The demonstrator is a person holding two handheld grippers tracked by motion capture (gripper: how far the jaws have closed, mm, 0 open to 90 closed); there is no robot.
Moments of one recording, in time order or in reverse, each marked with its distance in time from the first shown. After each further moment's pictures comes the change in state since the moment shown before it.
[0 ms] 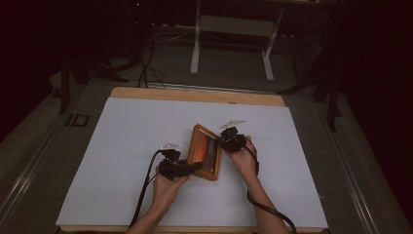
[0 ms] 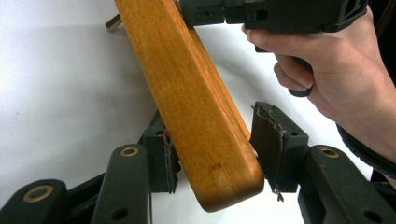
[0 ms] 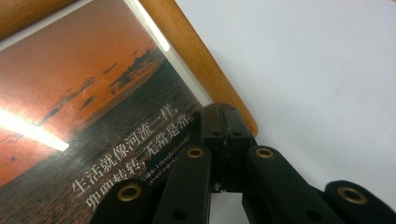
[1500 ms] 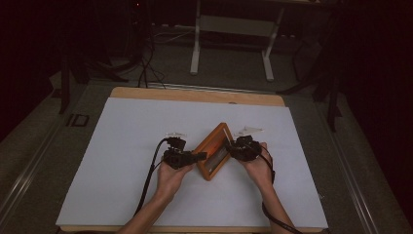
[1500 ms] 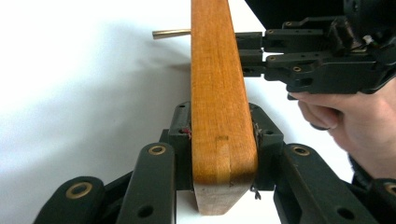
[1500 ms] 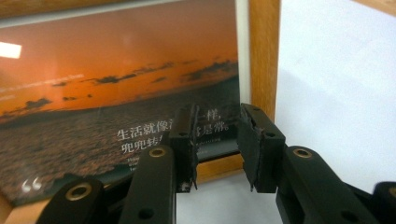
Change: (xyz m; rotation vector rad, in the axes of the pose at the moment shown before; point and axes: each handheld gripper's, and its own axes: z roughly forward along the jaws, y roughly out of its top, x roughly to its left) left arm -0.009 0.036 0.007 0.033 -0.040 0.037; right arm -0.008 -0.026 -0.051 -0.032 -0.005 -0.022
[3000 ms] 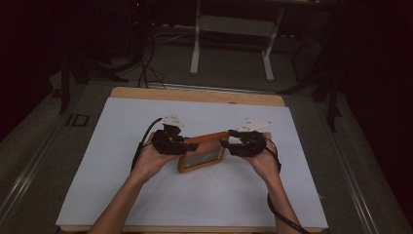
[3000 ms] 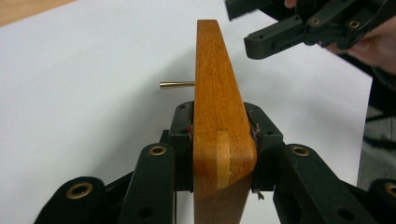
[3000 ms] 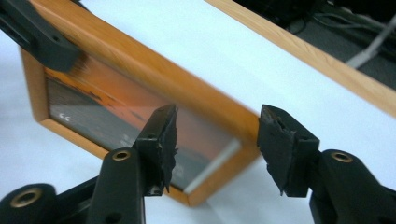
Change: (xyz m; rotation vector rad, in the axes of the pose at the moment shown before) left arm -0.010 0.052 -0.050 0.128 -0.008 0.423; right arm 0.011 0.037 -0.049 -0.158 0.157 -0.175
